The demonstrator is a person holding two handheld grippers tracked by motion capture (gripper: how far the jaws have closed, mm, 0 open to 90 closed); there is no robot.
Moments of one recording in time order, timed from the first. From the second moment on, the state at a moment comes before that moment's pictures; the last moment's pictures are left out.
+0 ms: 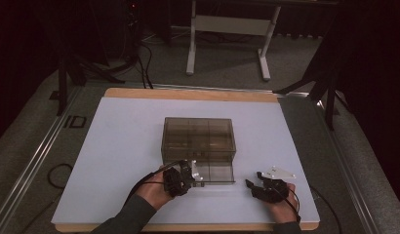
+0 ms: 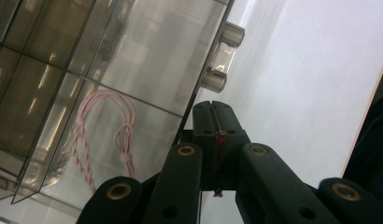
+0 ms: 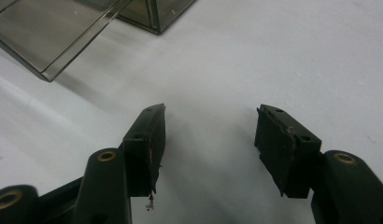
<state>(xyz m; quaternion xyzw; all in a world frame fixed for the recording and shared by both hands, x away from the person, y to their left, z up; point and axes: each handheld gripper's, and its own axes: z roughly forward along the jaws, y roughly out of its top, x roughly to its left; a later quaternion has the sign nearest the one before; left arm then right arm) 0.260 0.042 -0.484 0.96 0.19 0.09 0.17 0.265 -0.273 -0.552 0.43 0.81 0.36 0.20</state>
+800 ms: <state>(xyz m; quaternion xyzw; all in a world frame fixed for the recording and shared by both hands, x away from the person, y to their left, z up) 0.268 0.037 -0.489 0.96 0.20 0.10 0.16 0.265 -0.273 -0.552 0.43 0.81 0.36 0.20</state>
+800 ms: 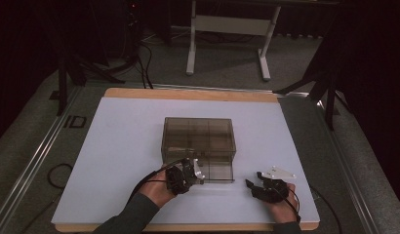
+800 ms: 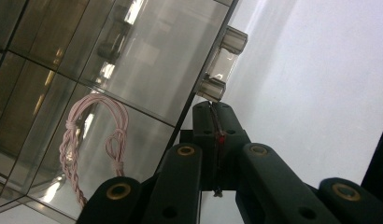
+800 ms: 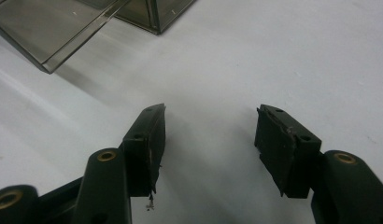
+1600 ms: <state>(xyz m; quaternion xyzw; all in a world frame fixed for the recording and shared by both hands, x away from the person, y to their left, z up) 0.283 0.034 -0.492 0.95 0.23 0.11 0.18 0.265 -0.273 -0.552 0.43 0.81 0.36 0.20</state>
